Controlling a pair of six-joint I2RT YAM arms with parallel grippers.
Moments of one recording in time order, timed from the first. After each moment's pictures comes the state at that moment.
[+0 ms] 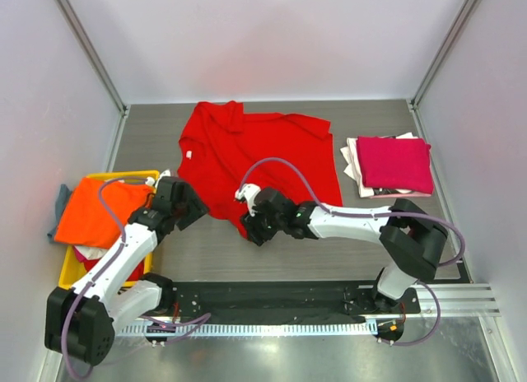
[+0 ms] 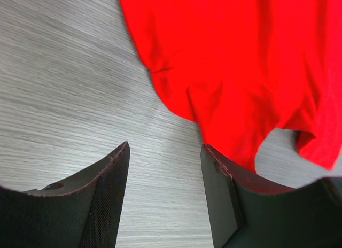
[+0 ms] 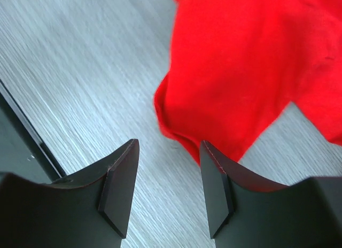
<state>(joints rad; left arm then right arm) -0.31 0.99 0.62 -0.50 -0.07 -0.84 1.00 1.61 0.92 -0.07 -0.08 0.19</state>
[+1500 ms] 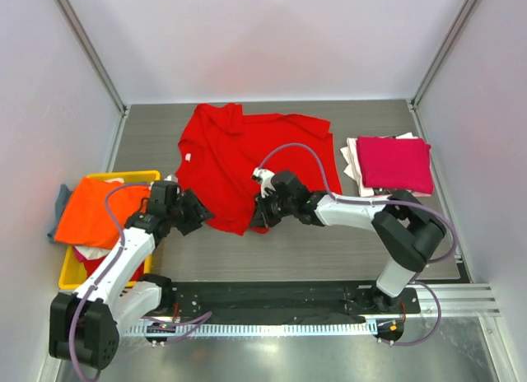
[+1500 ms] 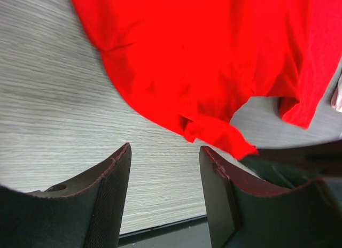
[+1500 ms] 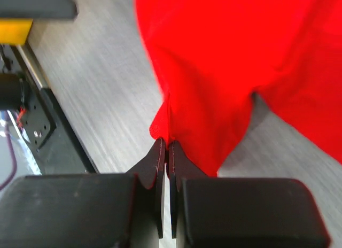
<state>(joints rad) -0.21 0.95 0.55 -0.47 0.19 -0.81 0.85 1.66 0.89 0.08 -0.37 0.37</state>
